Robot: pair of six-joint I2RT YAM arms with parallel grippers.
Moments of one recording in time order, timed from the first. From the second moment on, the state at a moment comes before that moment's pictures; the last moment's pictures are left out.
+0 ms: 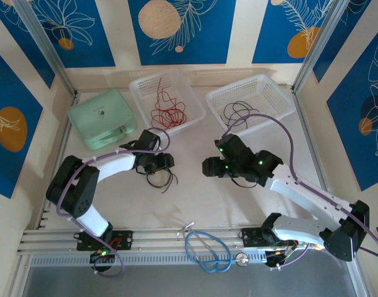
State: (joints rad) left arm -0.52 1.64 0.88 -0.33 0.29 -0.71; right arm 0.80 1.08 0.98 -0.83 0.01 0.68
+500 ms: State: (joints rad) left arm -0.53 1.73 0.93 -0.28 0.27 -0.73; right arm 0.78 0.94 0.91 -0.87 0.03 0.73
